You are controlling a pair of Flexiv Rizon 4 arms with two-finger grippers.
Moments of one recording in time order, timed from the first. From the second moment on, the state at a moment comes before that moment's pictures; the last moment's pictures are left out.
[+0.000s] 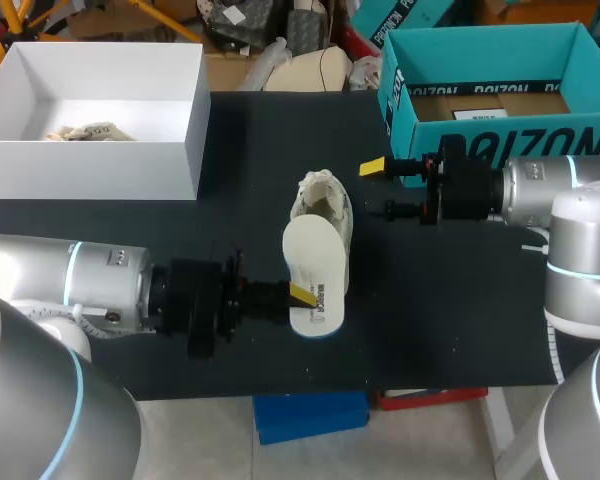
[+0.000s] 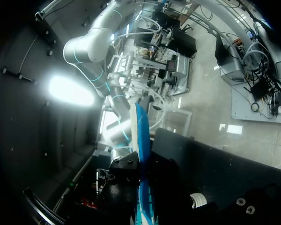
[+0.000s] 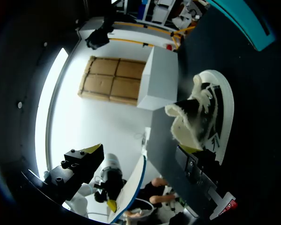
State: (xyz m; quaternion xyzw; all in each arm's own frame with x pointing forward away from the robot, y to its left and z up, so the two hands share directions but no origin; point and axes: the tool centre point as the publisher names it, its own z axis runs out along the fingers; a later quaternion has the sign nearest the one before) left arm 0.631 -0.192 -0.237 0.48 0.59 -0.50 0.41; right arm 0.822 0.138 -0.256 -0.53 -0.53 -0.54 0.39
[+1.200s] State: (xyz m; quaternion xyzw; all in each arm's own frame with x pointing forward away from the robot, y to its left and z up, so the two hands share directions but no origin) left arm 0.733 -0.211 -0.280 0.55 0.50 -0.40 0.54; right arm 0.822 0.138 -0.256 -0.53 -0.53 -0.54 0.39
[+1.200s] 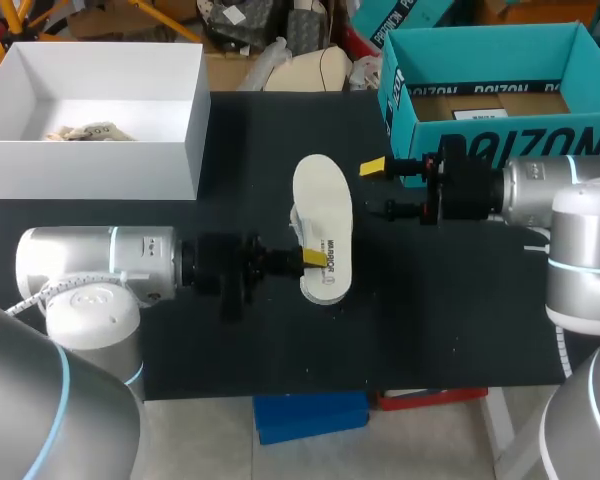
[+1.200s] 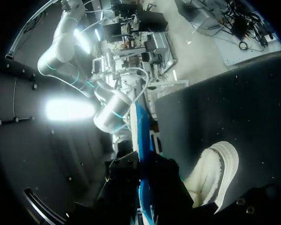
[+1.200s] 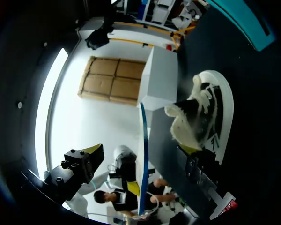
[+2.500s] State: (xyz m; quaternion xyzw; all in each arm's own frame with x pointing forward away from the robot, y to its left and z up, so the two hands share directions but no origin) left arm 0.740 -0.213 -0.280 0.55 0.49 -0.41 0.53; right arm 0.801 0.186 -0.272 -0.48 -0.58 -0.45 0.48
